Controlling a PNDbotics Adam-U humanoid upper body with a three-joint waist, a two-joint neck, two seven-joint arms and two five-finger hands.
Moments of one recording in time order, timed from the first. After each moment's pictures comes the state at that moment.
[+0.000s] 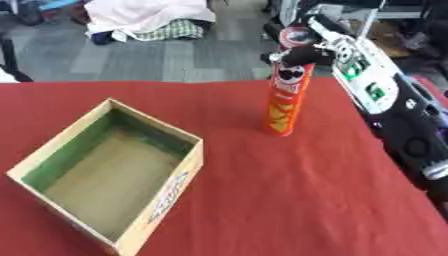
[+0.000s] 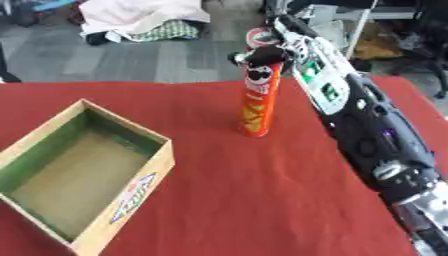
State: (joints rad) left arm -0.18 0.32 0.18 -1.97 0.14 0.03 0.49; right arm -1.05 -0.60 0.20 -1.15 0.56 0.40 0.25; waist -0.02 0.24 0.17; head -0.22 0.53
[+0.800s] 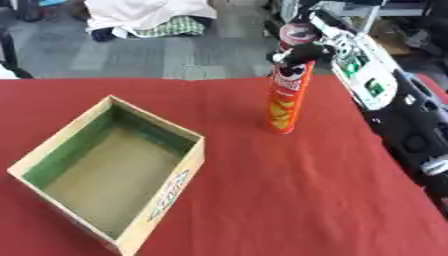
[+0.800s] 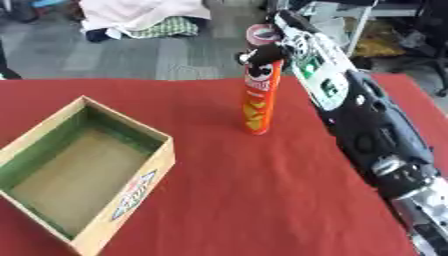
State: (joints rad) left arm -0.18 0.32 0.18 -1.97 0.14 0.03 0.49; right arm -1.06 -0.60 0.20 -1.14 0.55 0.43 0.23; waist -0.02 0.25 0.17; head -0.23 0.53
